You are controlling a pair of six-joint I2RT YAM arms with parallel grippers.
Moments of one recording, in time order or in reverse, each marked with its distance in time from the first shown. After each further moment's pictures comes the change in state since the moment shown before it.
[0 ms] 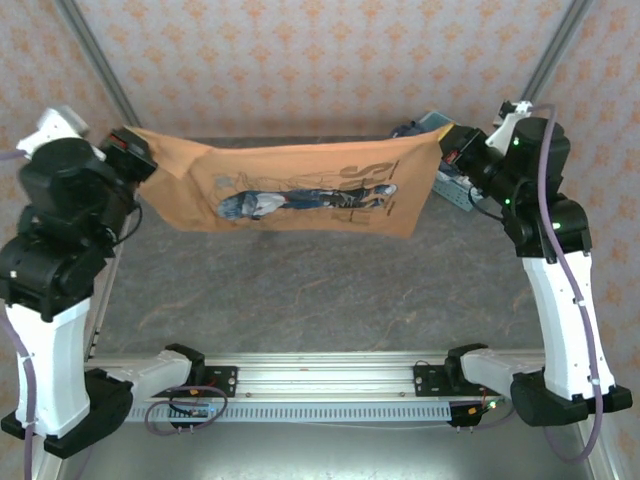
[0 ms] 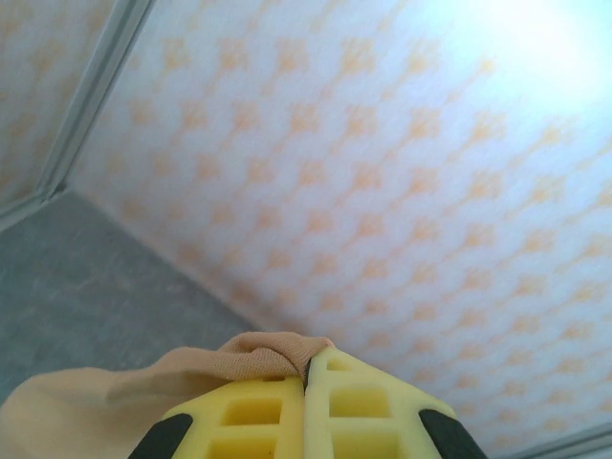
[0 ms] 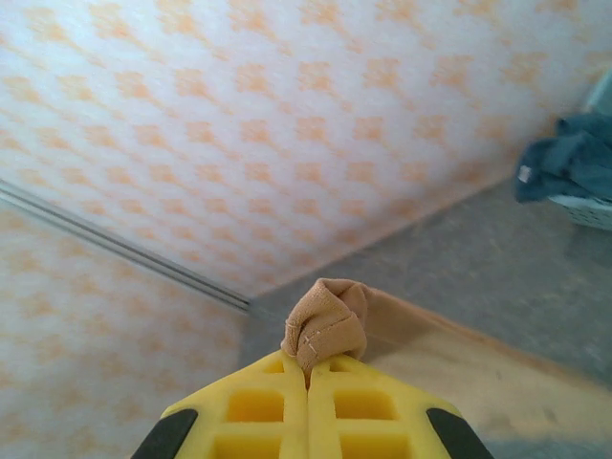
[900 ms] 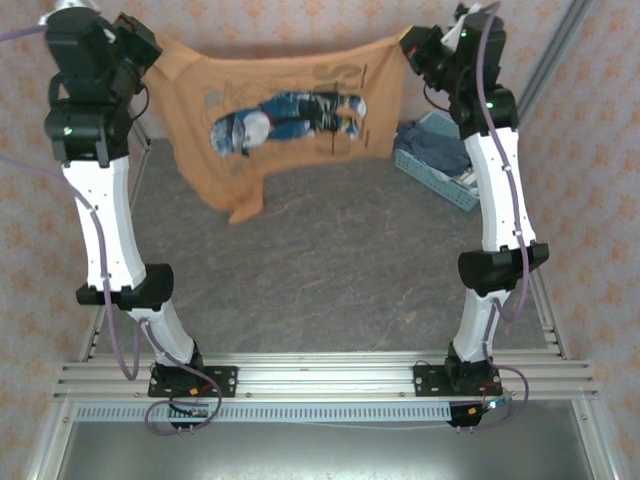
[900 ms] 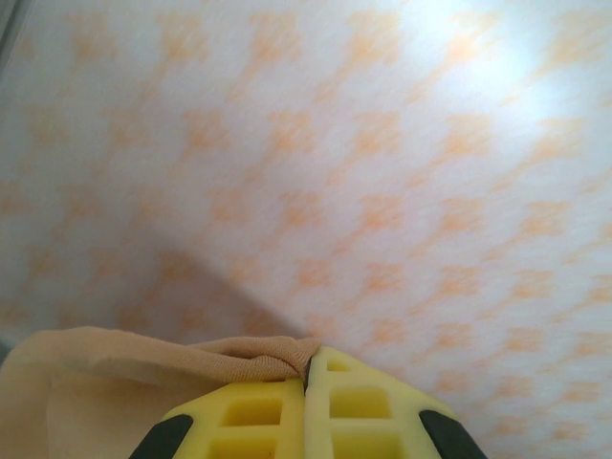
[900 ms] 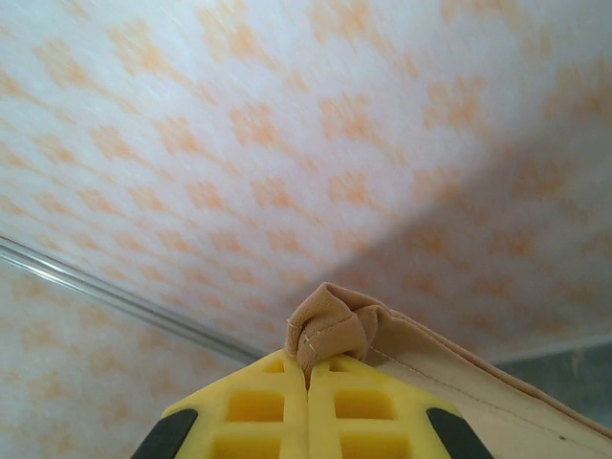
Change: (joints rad) left arm 0.349 0.632 0.653 0.140 0.406 0.063; right arm -0.016 0.805 0.862 0.139 -0.095 0.125
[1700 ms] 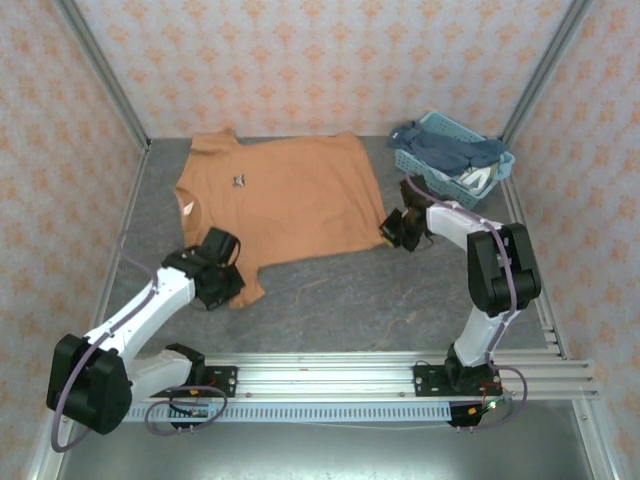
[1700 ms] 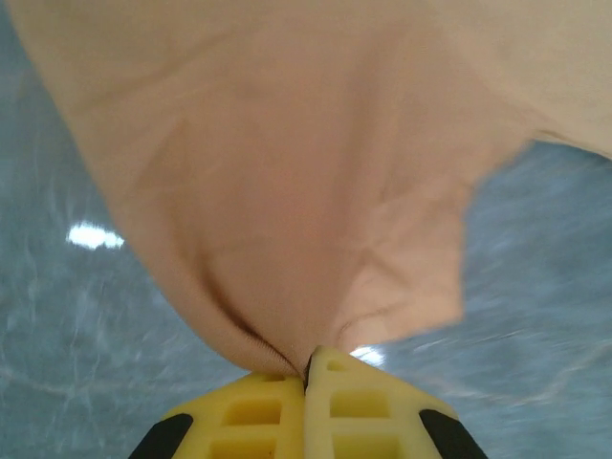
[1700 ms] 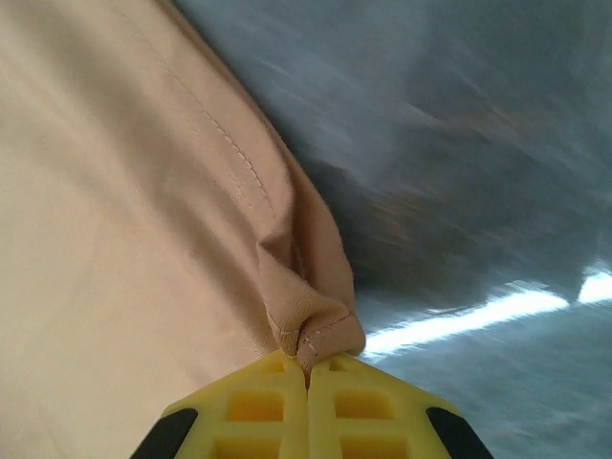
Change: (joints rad) left arm -0.395 -0.696 -2.074 0.043 0.035 -0.217; right arm 0.053 -0.182 -1.473 0.074 0.030 0.016
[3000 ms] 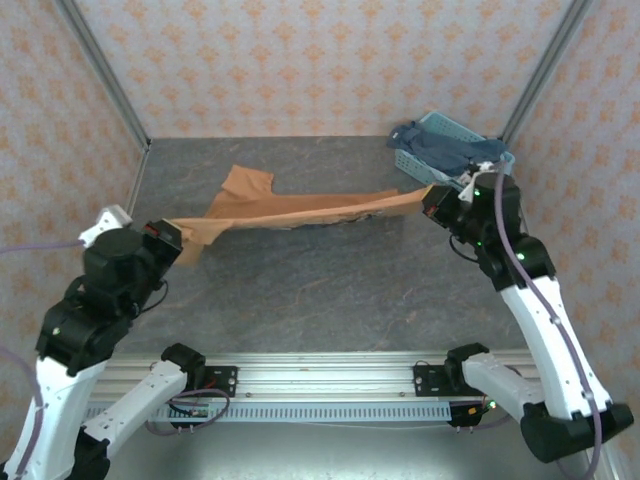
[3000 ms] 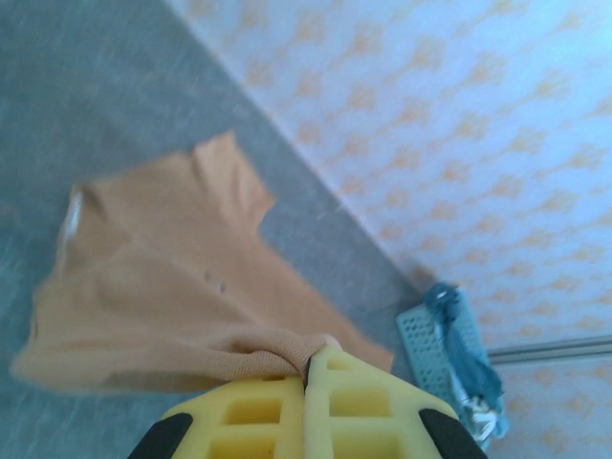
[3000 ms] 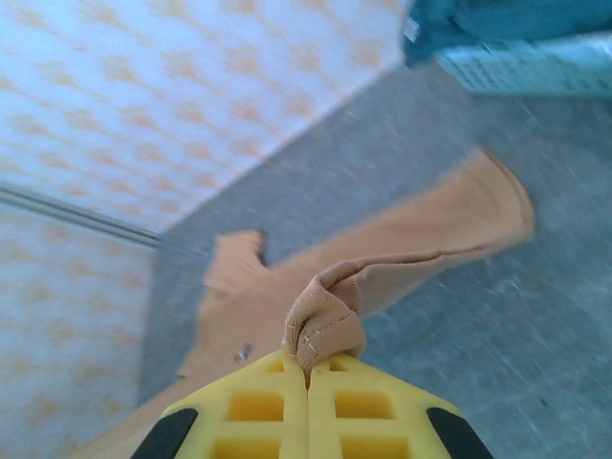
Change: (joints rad) left arm -0.042 -0.428 0.649 -0.142 -0.367 -0.099; right arm 0.010 -0.865 0.101 -0.129 0.122 -0.150
